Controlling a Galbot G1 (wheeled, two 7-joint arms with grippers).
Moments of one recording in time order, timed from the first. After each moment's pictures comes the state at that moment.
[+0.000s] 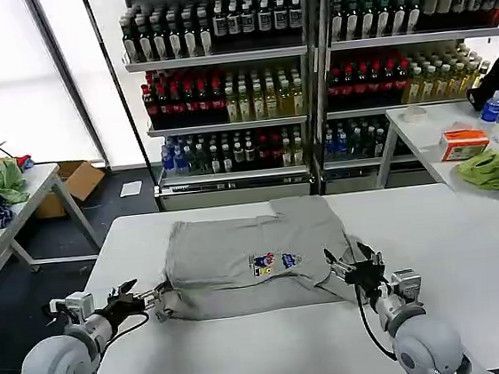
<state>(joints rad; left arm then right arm) 1.28 -0.80 -0.50 -1.92 -0.84 0.55 -0.05 -1.30 1.03 0.35 2.10 0.63 -0.41 0.26</state>
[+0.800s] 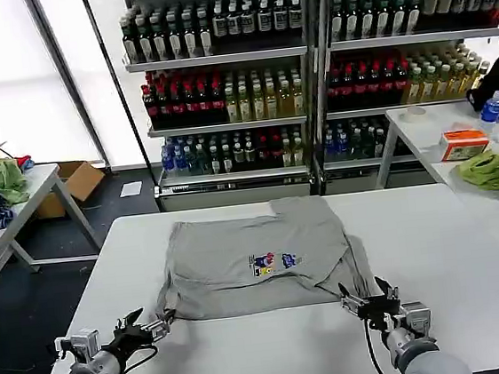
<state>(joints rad) 1.42 -0.90 -0.53 -1.96 -0.77 0.53 -0.05 -1.39 1.08 0.33 2.10 0.60 -0.51 0.39</state>
